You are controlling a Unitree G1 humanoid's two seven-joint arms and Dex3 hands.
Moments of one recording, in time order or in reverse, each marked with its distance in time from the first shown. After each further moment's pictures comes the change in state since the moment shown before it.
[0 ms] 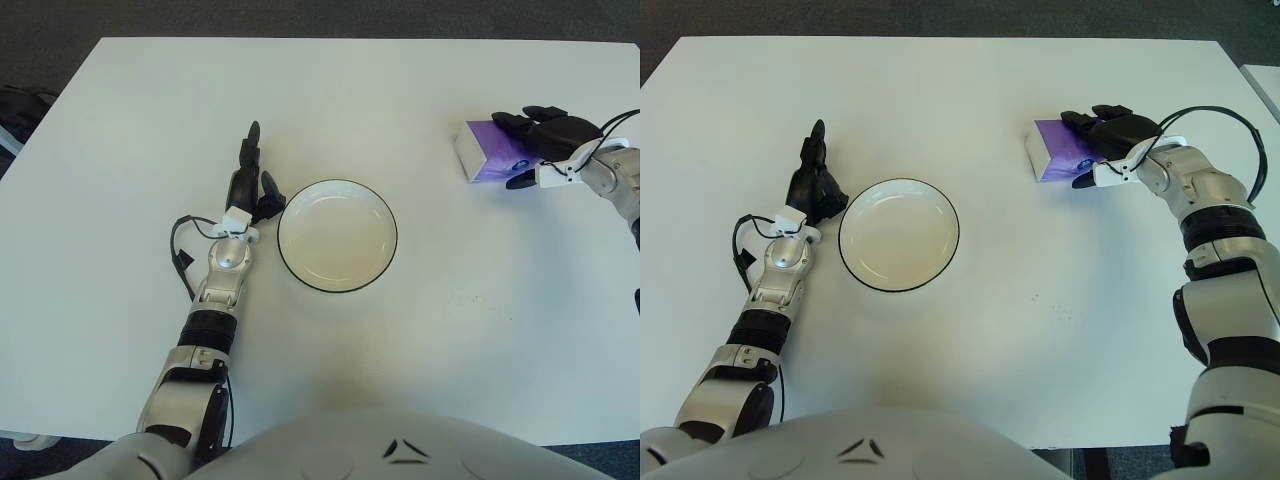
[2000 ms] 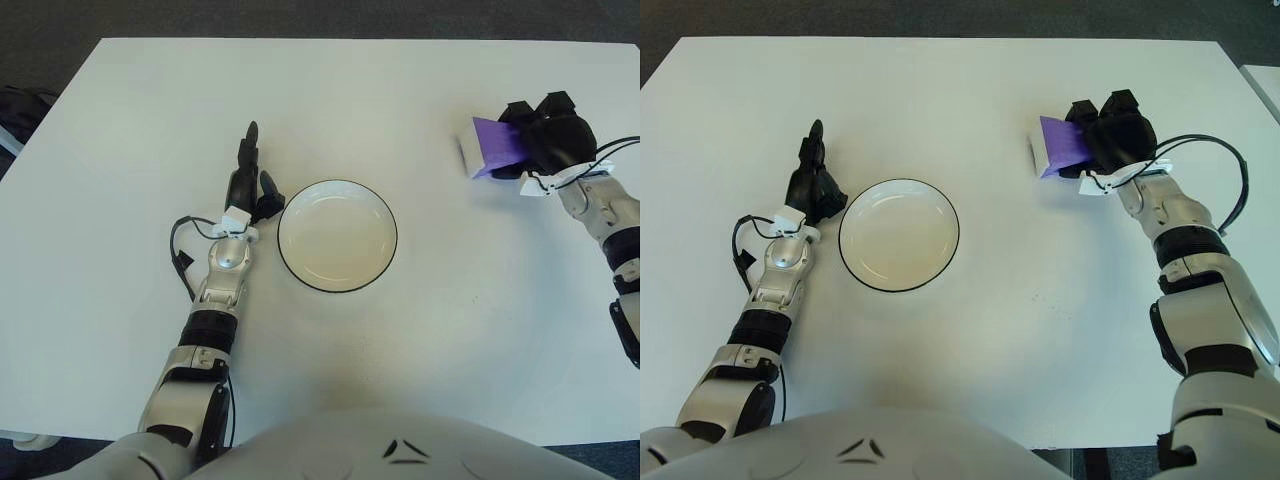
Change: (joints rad) left arm -0.002 -0.010 0.009 0.006 -0.002 0.000 0.003; right arm 0.102 0.081 -0.014 0.036 0.006 0.093 -0.589
